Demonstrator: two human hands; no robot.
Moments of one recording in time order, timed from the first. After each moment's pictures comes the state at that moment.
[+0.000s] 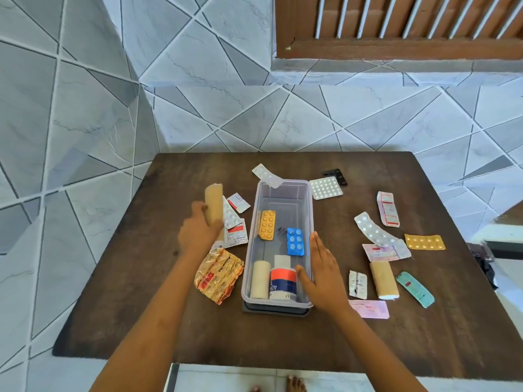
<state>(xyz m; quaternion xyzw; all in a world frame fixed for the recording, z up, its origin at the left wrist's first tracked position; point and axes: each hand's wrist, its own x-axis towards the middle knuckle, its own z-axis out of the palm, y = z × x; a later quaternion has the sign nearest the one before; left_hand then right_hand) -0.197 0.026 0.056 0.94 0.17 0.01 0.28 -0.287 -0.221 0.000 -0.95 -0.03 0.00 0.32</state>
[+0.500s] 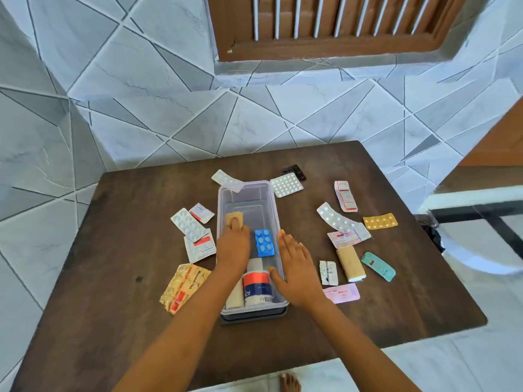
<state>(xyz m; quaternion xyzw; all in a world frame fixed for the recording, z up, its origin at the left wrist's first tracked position) -0.197 -0.091 0.026 0.99 -0.11 -0.06 0.07 -0.286 -0.222 0.004 -0.98 -0.02 -0.01 0.22</state>
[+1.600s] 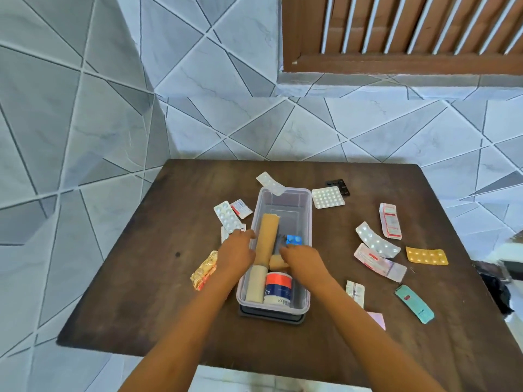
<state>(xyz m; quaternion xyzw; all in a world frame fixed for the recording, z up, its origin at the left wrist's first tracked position) -0.221 -0.041 0.040 0.98 0.02 -0.08 0.19 -0.233 -0.203 0.037 -0.97 -0.20 0.12 0.01</state>
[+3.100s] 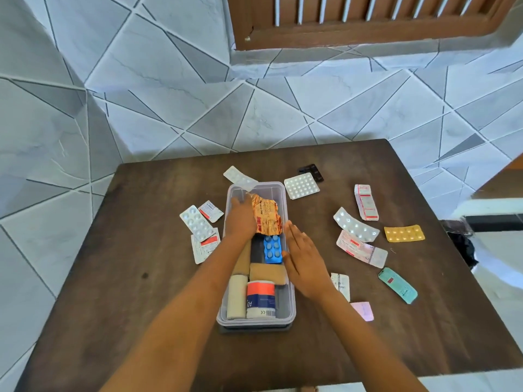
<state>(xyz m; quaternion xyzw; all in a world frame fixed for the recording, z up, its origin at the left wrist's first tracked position) -0.127 -0.110 0.029 0.97 -0.02 -0.07 0.22 -0.242 -0.243 0.000 -0.96 -0.07 0.02 0.27</state>
